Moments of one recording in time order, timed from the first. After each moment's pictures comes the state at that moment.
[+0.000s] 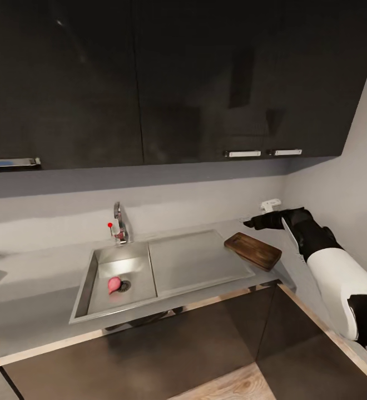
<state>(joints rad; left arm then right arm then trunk) 0.31 -0.02 0.00 -0.61 0.01 -0.33 -0.04 -1.18 -0.20 0.06 -0.60 0.22 0.57 0.48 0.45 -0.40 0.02</state>
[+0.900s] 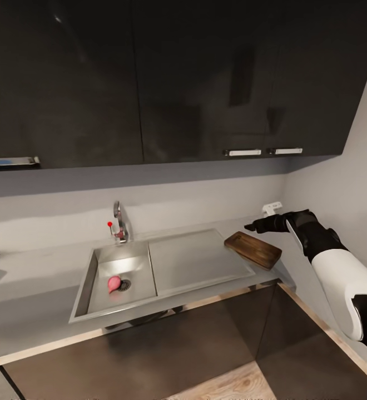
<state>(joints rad) 0.31 -0.02 0.00 -0.58 0.01 -0.33 -0.04 -1.18 -0.22 0.06 -0.56 0.22 0.55 0.56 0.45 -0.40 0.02</state>
